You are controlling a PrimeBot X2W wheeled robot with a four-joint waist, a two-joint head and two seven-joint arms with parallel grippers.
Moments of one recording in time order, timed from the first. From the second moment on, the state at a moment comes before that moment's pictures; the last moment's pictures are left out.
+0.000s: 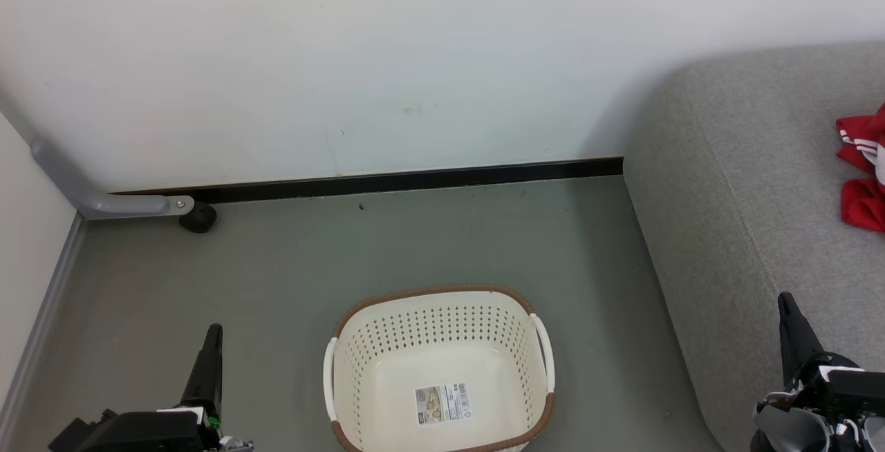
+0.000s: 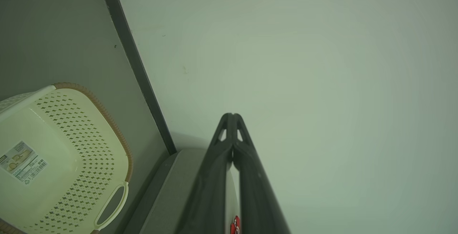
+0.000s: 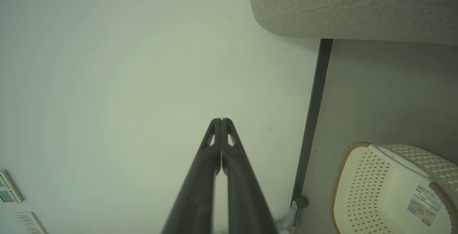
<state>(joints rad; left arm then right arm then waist) -0.08 0.04 0.08 0.30 -1.58 -0.12 0.11 -0.11 -0.04 -0.14 0.30 1.60 0.12 0.11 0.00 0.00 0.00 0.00</state>
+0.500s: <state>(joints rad) -0.08 0.04 0.08 0.30 -1.58 -0.12 0.11 -0.11 -0.04 -0.14 0.30 1.60 0.12 0.11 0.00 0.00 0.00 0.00</state>
